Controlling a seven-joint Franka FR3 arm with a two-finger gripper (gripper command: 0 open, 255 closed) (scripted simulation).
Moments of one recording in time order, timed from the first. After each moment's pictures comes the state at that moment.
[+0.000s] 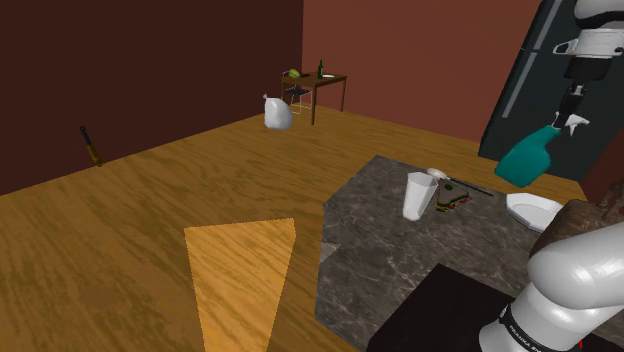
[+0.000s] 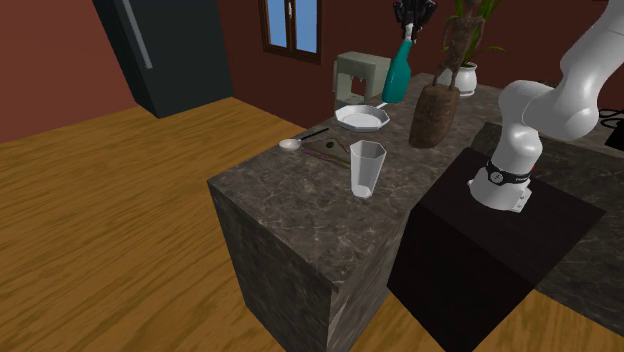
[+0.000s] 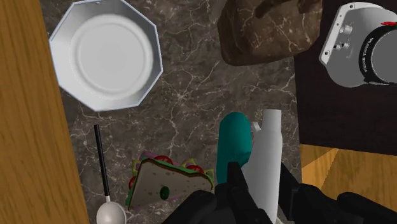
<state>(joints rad) -0.40 -0.48 -0.53 -1.92 -0.27 1.44 -1.02</state>
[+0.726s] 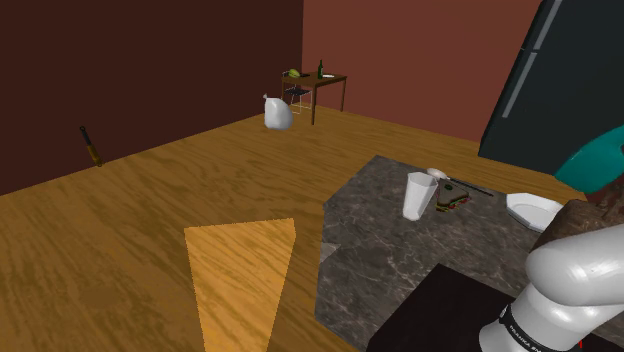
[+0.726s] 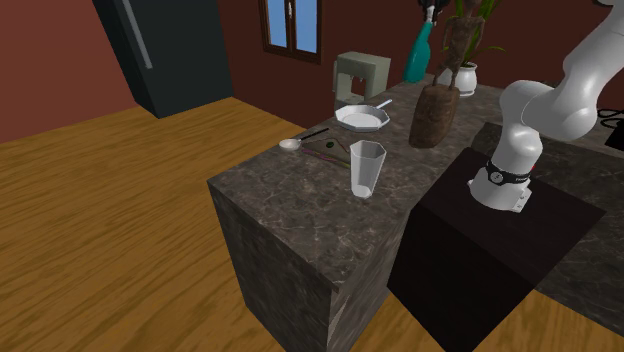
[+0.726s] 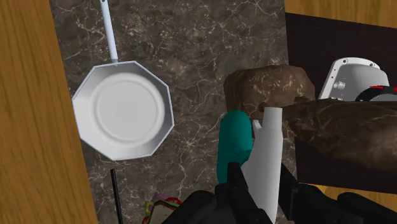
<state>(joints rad) -0.46 -0.53 -0.68 -1.78 -0.37 1.32 -1.27</state>
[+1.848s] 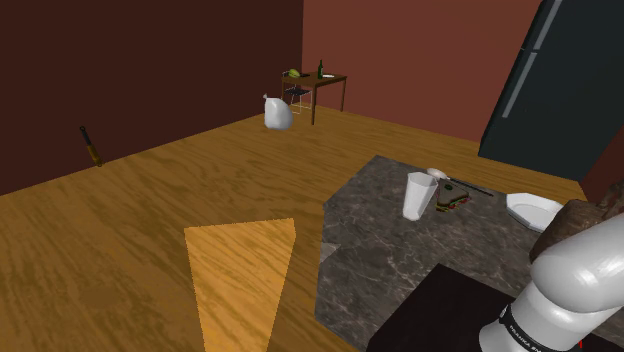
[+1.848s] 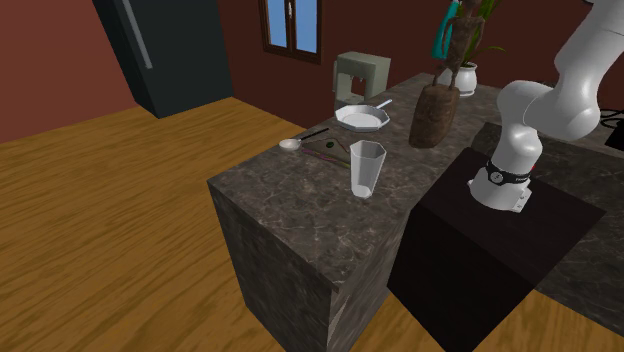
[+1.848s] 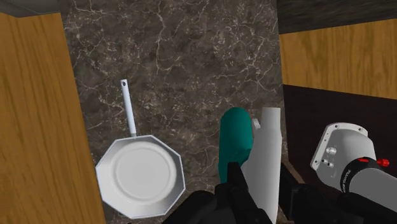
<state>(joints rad) -0.33 -0.34 -1.21 -1.35 -0.39 1.22 -1.78</state>
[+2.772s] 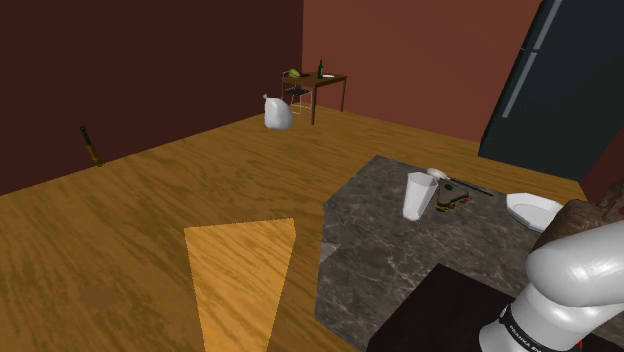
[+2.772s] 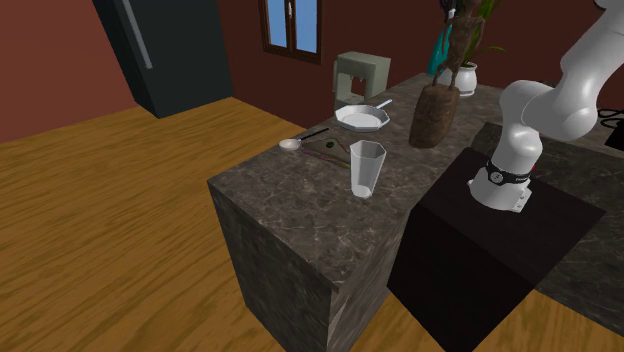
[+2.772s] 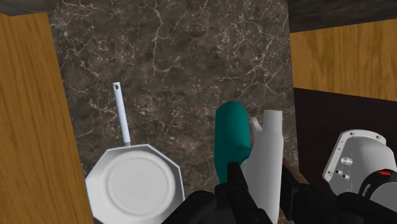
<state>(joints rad) -0.45 -0.46 -1.09 -1.62 -0.47 1.38 -1.70</state>
